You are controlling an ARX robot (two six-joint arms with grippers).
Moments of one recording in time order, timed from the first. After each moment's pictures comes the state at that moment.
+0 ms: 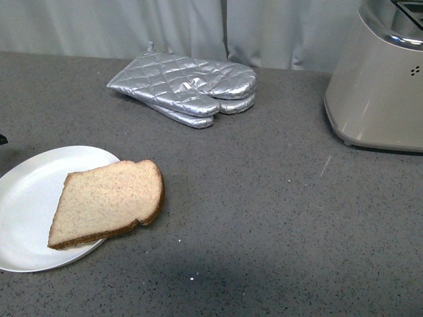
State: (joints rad) left arm 0.40 2.05 0.86 0.32 0.40 -0.14; right arm 0.00 0.00 0.01 0.00 0.00 0.00
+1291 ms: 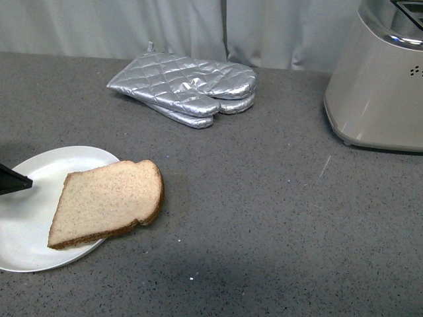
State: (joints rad) left arm 0.32 2.01 0.85 -0.01 0.49 0.35; right arm 0.00 0.00 0.01 0.00 0.00 0.00
